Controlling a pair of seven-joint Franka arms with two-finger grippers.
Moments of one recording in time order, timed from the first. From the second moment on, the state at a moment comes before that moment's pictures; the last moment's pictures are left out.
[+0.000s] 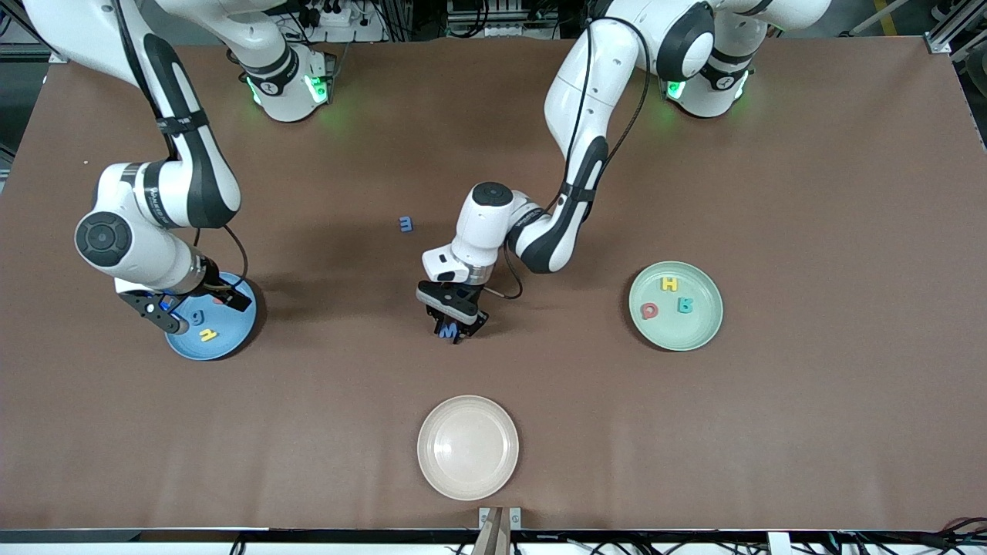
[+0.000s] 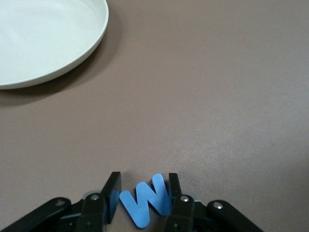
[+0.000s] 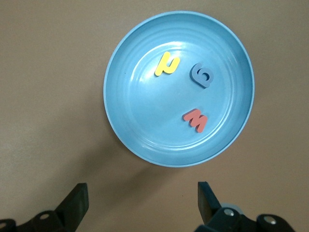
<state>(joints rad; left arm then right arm) -1.03 1.17 0.27 -1.19 -0.07 2.92 -0.47 0.15 0.29 -0.14 -2.05 -0.06 2.22 0.67</state>
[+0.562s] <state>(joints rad) -1.02 1.14 0.25 -1.17 -0.12 2.82 -0.47 0.17 0.29 -0.14 -2.04 -0.06 2.22 0.67</state>
